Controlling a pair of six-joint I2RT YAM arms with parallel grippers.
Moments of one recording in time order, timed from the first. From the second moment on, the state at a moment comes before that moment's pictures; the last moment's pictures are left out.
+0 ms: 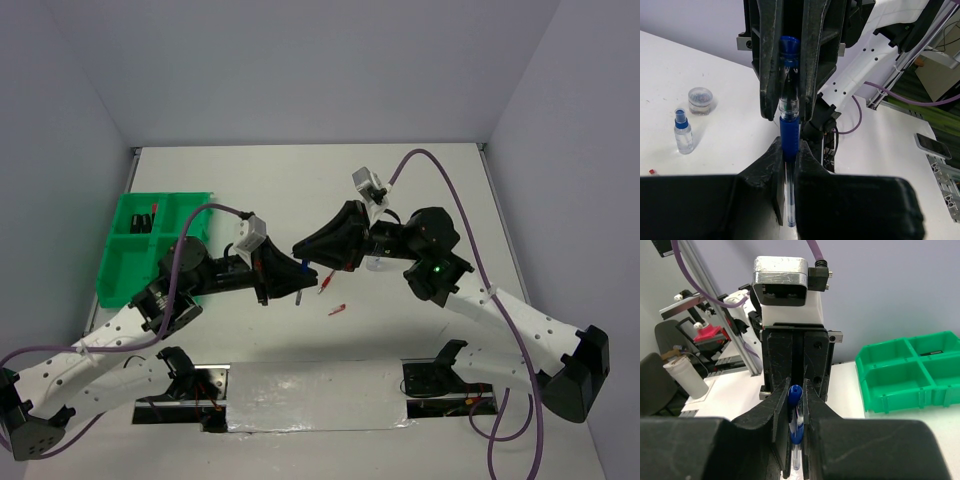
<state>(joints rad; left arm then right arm) -0.83 0.81 0.78 0.14 0.57 -0.37 0.80 1.04 0.90 0.53 -0.74 0.53</state>
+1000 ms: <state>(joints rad) -0.83 0.77 0.74 0.17 0.50 -0.37 0.87 1.07 0.74 0.86 -0.56 0.63</state>
